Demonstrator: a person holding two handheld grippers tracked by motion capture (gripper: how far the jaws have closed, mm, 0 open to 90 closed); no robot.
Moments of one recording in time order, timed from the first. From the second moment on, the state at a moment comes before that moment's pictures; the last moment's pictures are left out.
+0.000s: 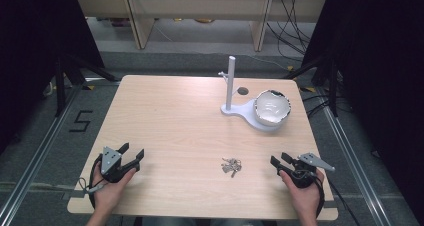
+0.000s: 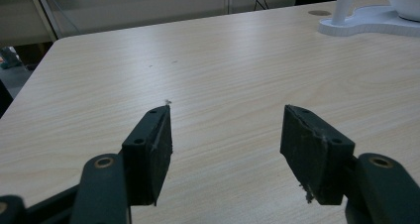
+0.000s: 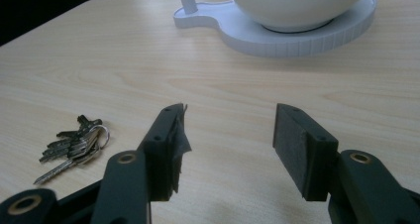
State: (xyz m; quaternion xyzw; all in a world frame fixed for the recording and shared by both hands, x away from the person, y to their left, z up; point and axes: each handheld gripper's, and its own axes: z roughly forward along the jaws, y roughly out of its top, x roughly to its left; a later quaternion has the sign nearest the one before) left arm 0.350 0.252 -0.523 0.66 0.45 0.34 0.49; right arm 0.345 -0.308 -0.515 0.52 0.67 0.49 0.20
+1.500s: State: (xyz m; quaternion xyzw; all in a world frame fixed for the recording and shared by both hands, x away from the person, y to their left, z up) left arm 0.353 0.245 -0.523 0.68 0.45 0.32 0.49; right arm 0.418 -0.157 -0.463 0.61 0.78 0.09 -0.06
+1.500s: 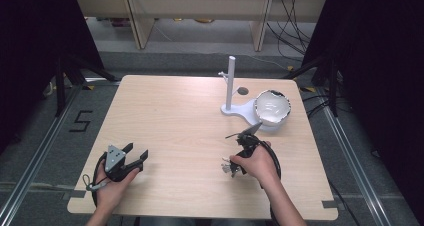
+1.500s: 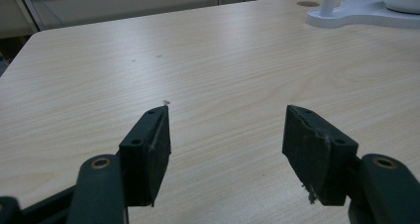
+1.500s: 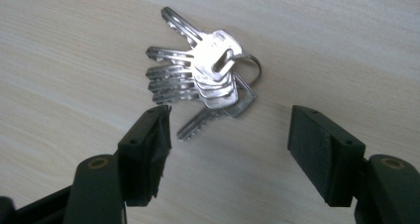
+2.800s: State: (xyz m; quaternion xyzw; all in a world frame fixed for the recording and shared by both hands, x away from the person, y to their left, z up) left arm 0.353 0.243 -0.523 0.68 0.44 0.32 0.49; right arm 0.425 -0.112 -0.479 0.64 0.76 0.01 -0.03
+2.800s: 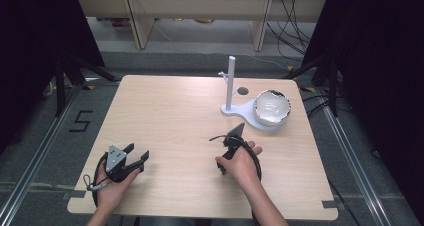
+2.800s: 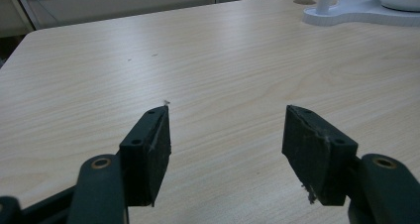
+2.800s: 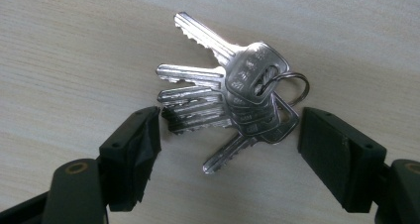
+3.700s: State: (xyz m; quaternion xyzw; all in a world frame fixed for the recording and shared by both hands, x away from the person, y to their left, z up) left arm 0.354 0.243 -0.523 0.68 0.44 0.31 0.49; right arm 0.424 -0.120 -0.471 0.63 0.77 0.02 -0.04
